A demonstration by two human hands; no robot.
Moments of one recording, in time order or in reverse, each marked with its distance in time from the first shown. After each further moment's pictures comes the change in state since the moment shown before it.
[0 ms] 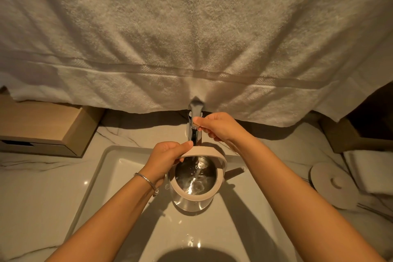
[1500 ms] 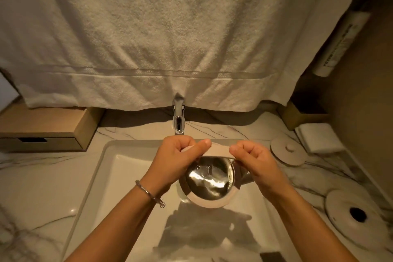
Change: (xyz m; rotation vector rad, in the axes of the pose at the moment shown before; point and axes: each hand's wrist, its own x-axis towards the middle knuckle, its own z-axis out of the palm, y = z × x) left_hand -0.167 0.053 0.039 0.107 -0.175 0.453; right_hand -0.239 0.036 -0.002 0.226 0.249 -0.276
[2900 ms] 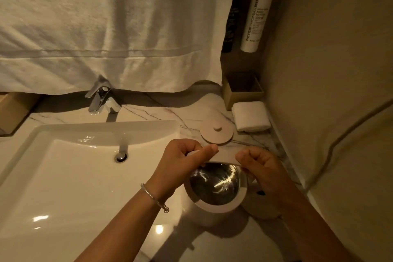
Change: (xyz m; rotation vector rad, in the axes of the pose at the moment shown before) left_hand -0.015 0.023 0.275 0.016 -0.073 -0.041; right_hand -0.097 0.066 -0.248 0.137 0.038 0.016
